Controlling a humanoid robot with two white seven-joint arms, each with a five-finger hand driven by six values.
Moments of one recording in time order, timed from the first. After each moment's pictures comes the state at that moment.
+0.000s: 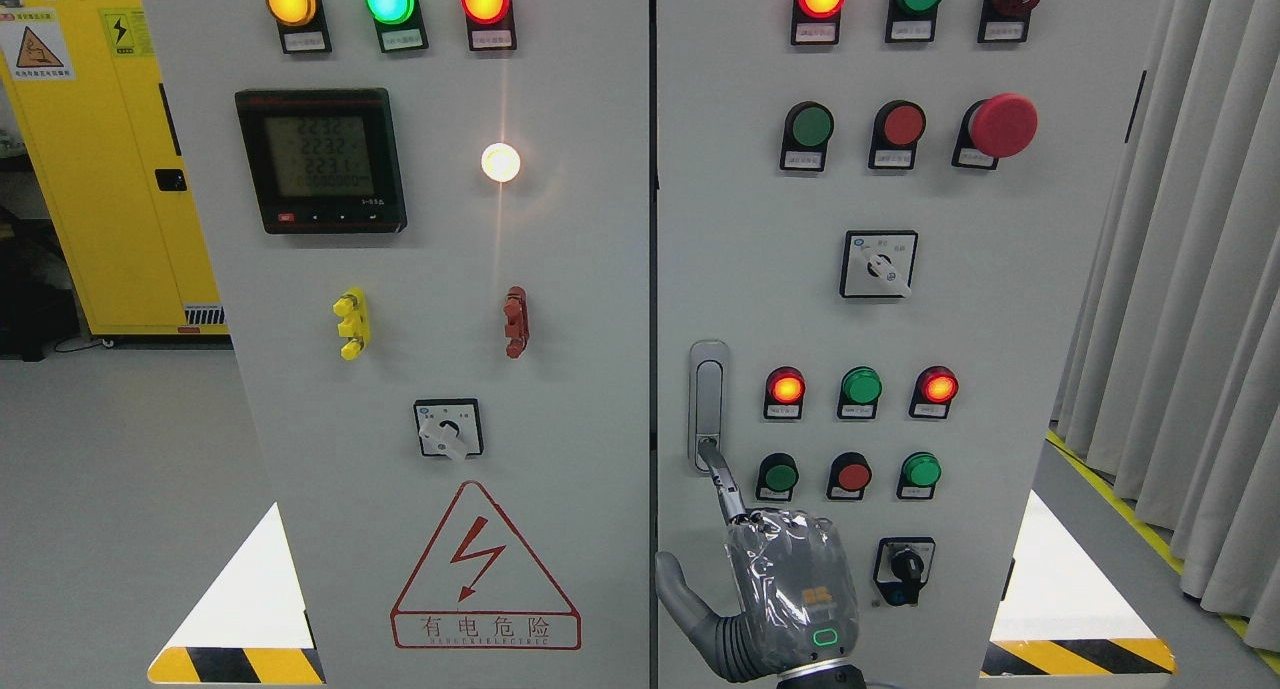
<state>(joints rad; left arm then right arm) -0.04 -0.11 -0.09 -0.04 0.15 -0.05 -0.03 -0.28 0.13 0.28 -1.73 1.38 0.03 -0.15</state>
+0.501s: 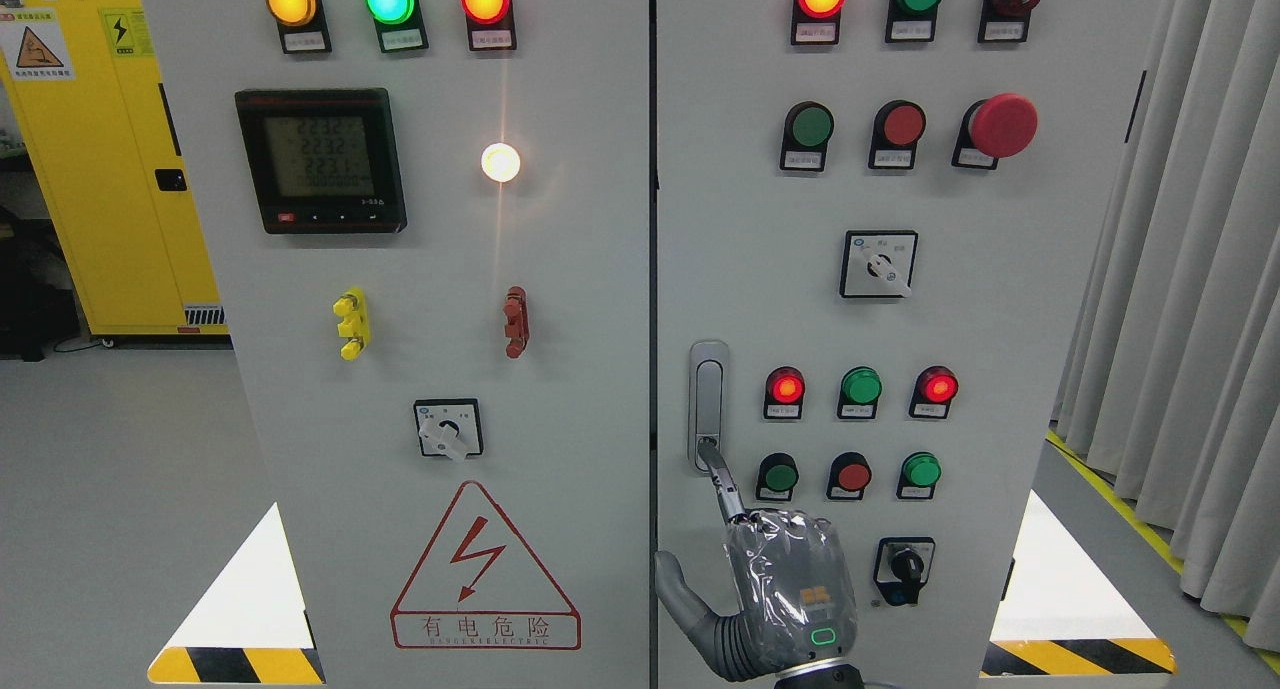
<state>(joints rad) -0.04 -0.11 -0.09 -0.04 0.15 -0.05 -0.03 -0.28 0.13 0.28 -1.72 1.38 0.06 -0.15</state>
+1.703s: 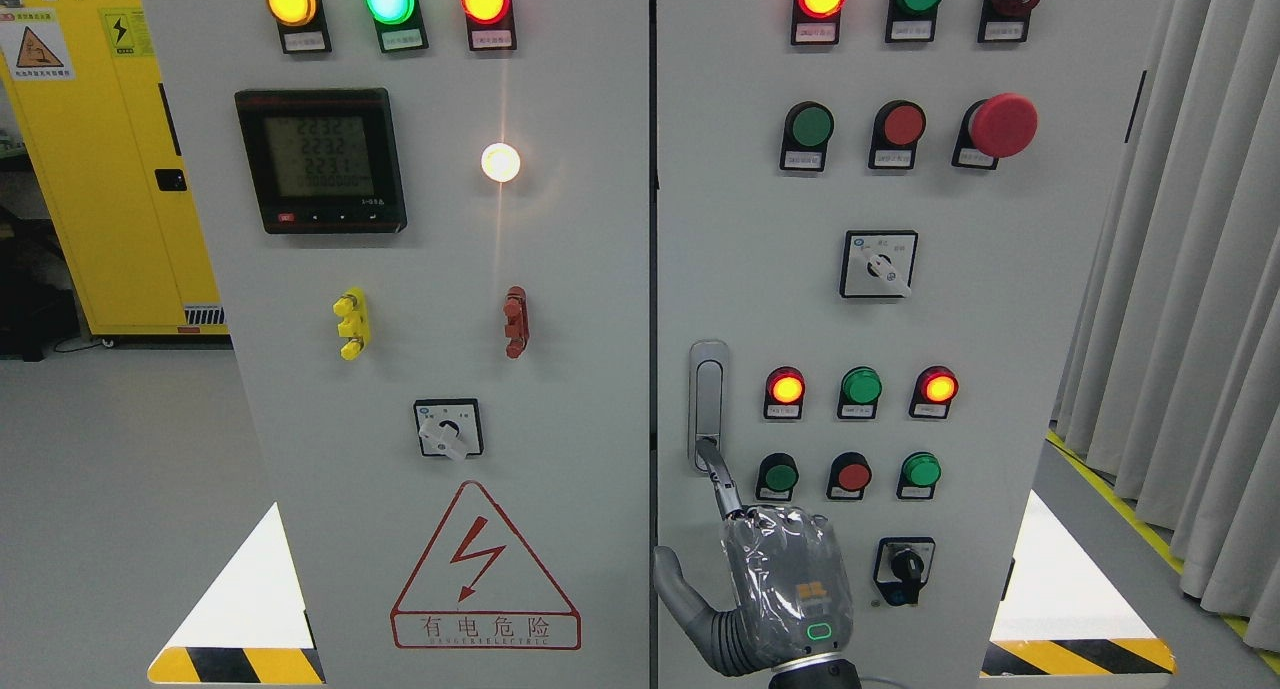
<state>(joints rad) -0.04 -0.11 -0.09 -0.04 0.15 -0.05 -0.03 -0.29 0.13 0.29 -1.71 1.38 0.06 -0.15</state>
